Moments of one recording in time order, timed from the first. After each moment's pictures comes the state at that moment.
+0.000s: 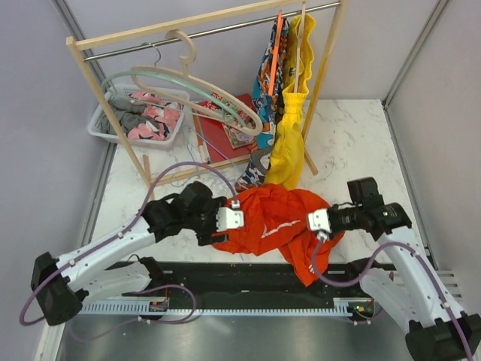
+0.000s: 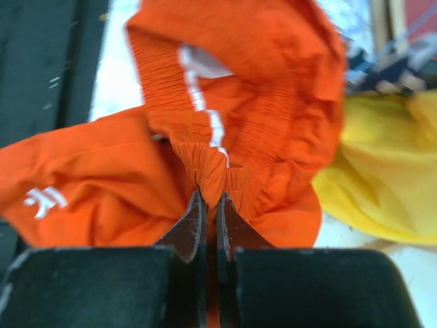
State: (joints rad) left arm -0.91 1.02 0.79 -0.69 0.22 0.63; right arm 0.21 0.85 0.77 -0.97 -0.87 -1.40
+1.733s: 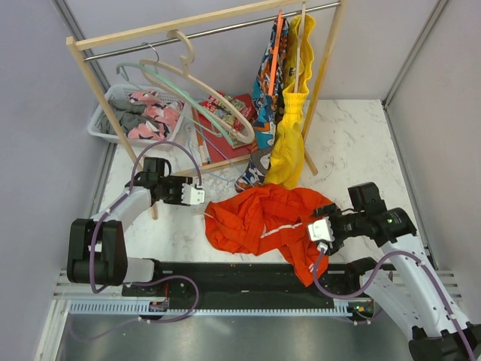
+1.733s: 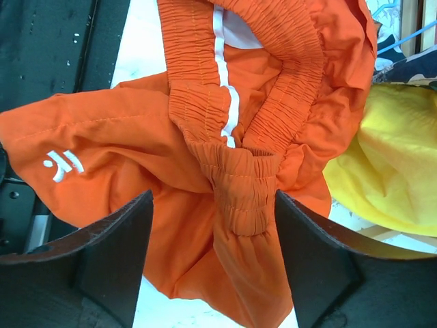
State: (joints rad) left arm -0.07 1.36 0.70 -0.38 0.45 1.61; right arm 0.27 0.73 0.74 -1.11 -0.74 -1.52
